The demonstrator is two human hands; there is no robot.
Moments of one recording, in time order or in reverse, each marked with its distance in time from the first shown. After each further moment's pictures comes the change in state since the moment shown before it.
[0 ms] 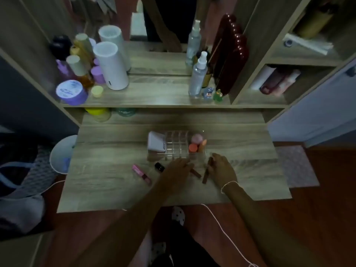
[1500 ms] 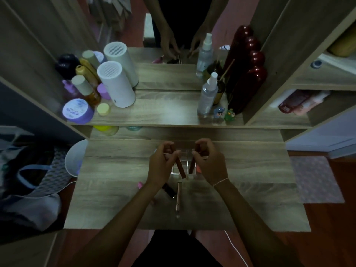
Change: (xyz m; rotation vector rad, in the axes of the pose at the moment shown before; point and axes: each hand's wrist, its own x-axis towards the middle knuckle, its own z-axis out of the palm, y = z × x) left_hand 0.020 -0.048 -0.087 -0.877 0.661 -0.524; right_hand 0.057 -0.104 -0.041 0.534 0.156 -0.320
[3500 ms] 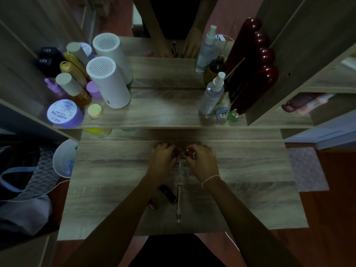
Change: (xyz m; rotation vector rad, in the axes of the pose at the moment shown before) left_hand 0.045 -0.029 0.009 0.634 -0.272 0.210; right_hand 0.025 0.025 0.041 -0.514 -0.060 0.038
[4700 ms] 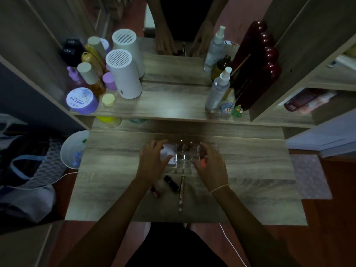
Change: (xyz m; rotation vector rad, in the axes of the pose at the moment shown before) left_hand -0.054 -0.026 -0.015 -0.154 0.182 -0.083; right_hand -0.050 0.007 -0.010 0.149 0.052 -0.025
